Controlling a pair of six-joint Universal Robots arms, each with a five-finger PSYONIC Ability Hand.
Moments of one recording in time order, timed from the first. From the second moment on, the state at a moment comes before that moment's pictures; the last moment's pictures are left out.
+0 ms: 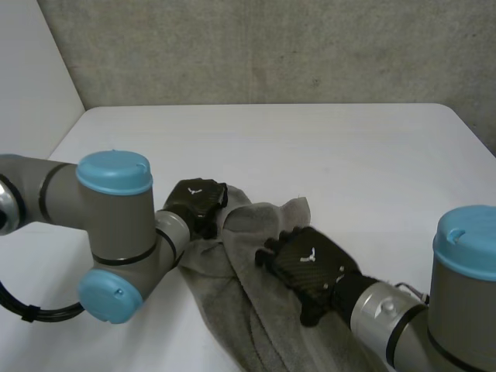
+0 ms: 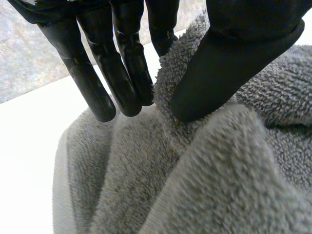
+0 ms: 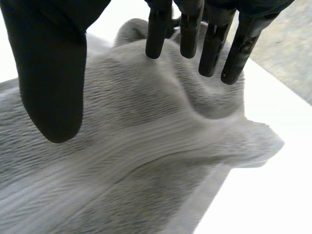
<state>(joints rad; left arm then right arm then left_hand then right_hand) 4.14 -2.17 -1.38 3.18 -1.56 3.23 2.14 -1.38 1.85 -0.02 1.24 2.71 1.04 1.04 1.04 1.04 0.87 0.41 0.33 0.35 0.35 0.16</state>
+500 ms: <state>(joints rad) 4.26 -1.82 -1.69 3.17 -1.55 3.23 2.13 -0.94 1.15 0.24 1.20 2.90 0.57 0.57 0.57 0.57 0.40 0.49 0.39 0.42 0.42 0.24</state>
